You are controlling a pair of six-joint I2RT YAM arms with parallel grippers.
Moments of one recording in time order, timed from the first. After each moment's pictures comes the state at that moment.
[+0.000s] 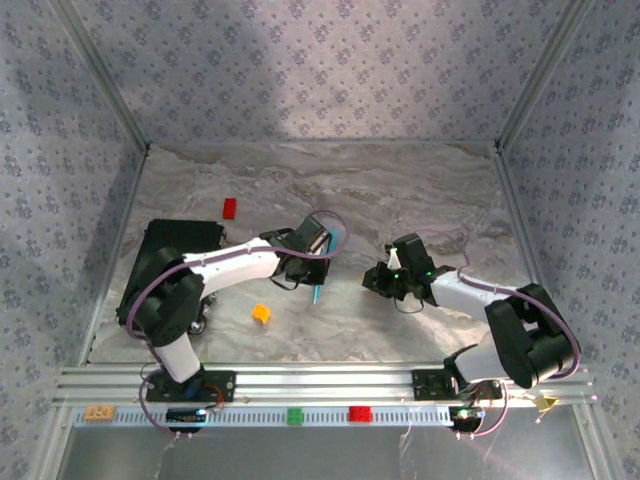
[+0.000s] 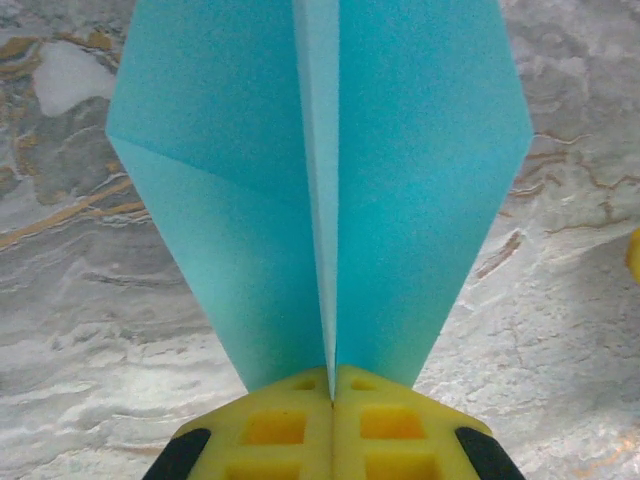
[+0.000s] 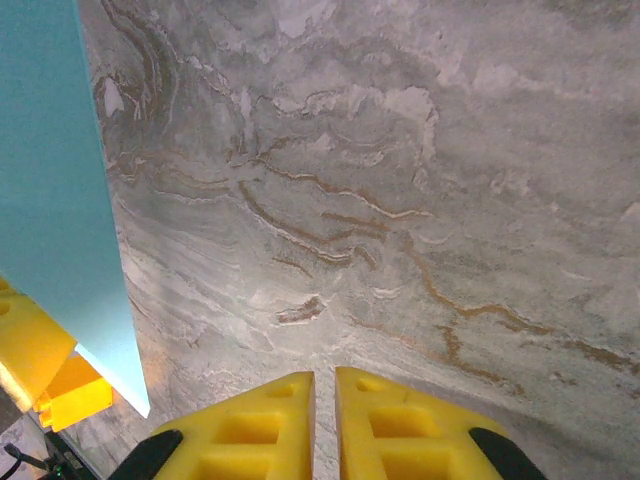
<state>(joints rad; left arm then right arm) -0.86 1.72 1.11 -0.54 0.05 -0.58 0.45 1.37 0.51 -0.06 -0.43 0.80</state>
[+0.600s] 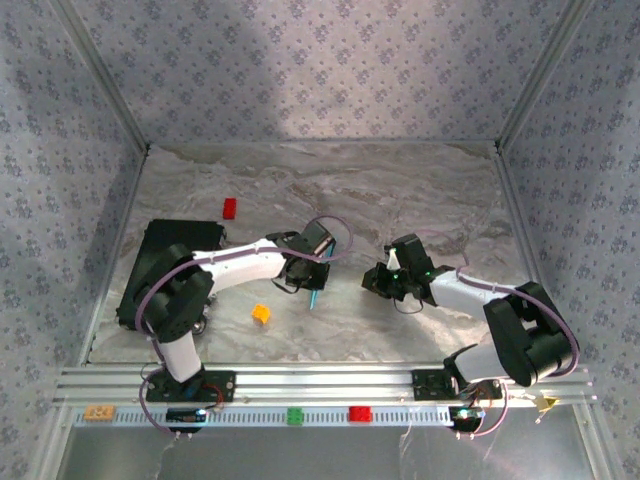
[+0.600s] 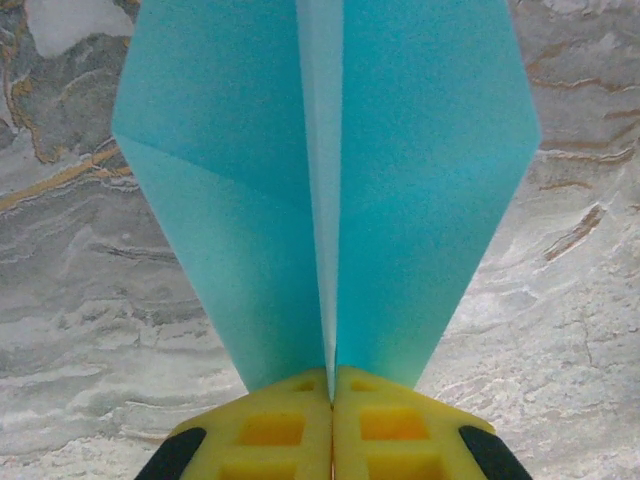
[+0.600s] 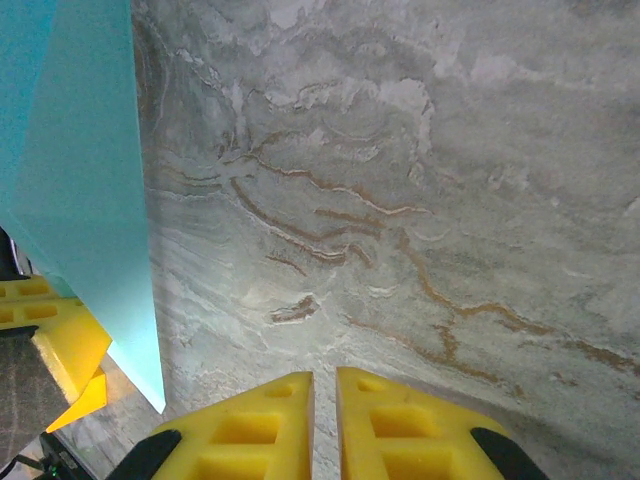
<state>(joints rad) -0.87 1.76 1.12 -0.58 0.03 -0.58 0.46 1.38 0.51 -0.06 -0.43 0.80</state>
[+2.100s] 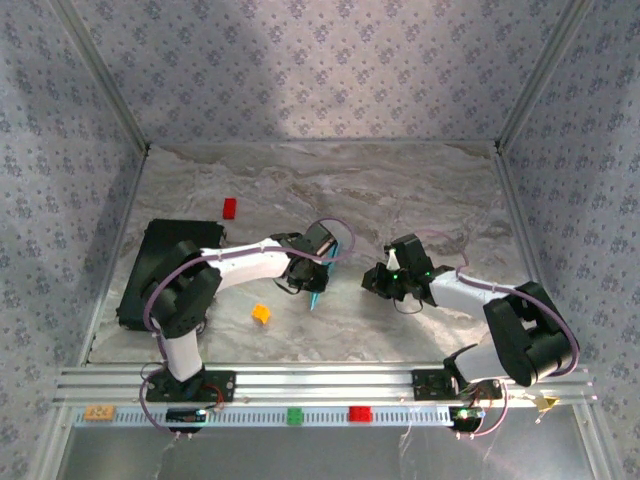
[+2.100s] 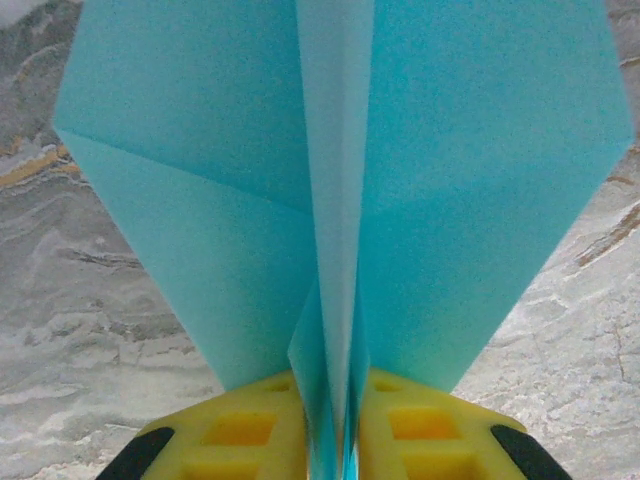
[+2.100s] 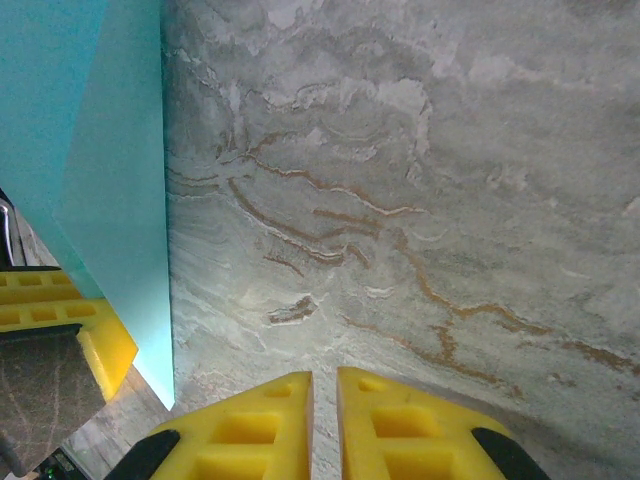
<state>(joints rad) -0.87 1.81 1.13 -0.58 0.04 -0.58 0.46 1.38 0.51 -0.06 -0.42 0.80</state>
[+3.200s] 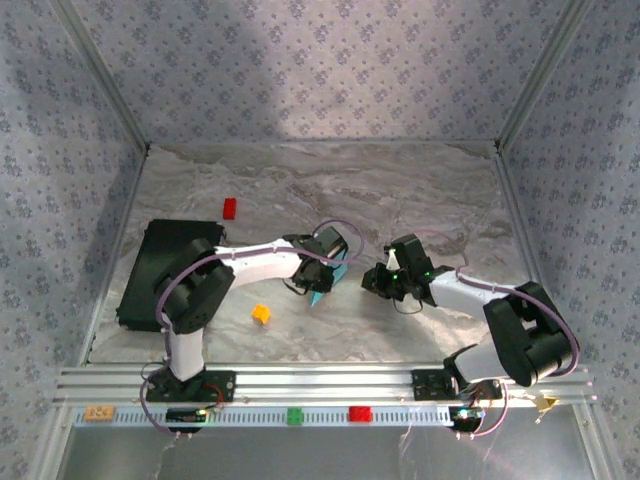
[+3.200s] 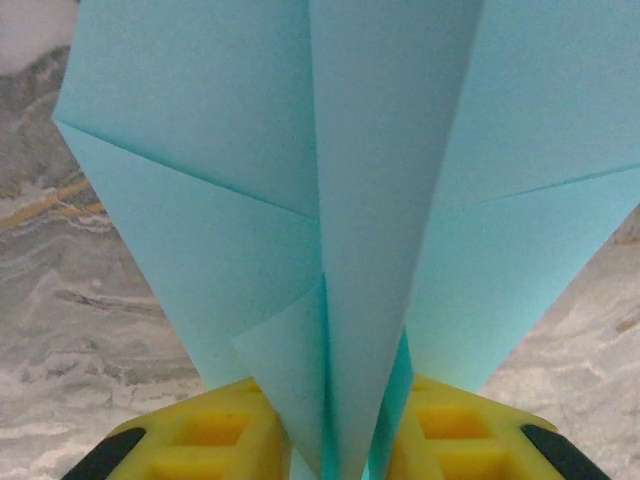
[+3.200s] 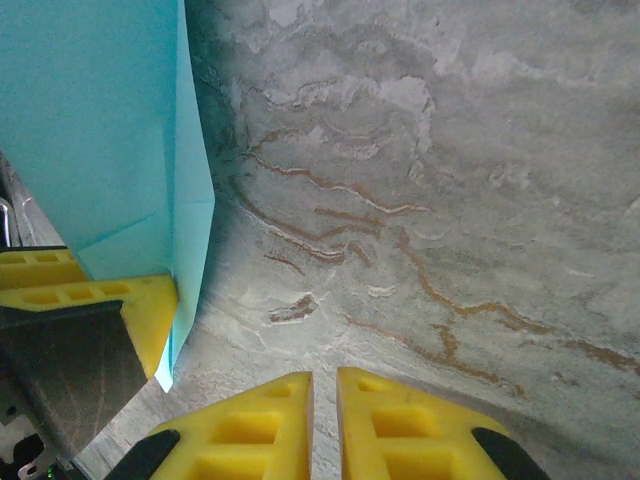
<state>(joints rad) -0.91 1.89 1.21 -0.62 -0.08 -0.63 0.46 1.38 0.51 -0.06 -0.42 0.80</state>
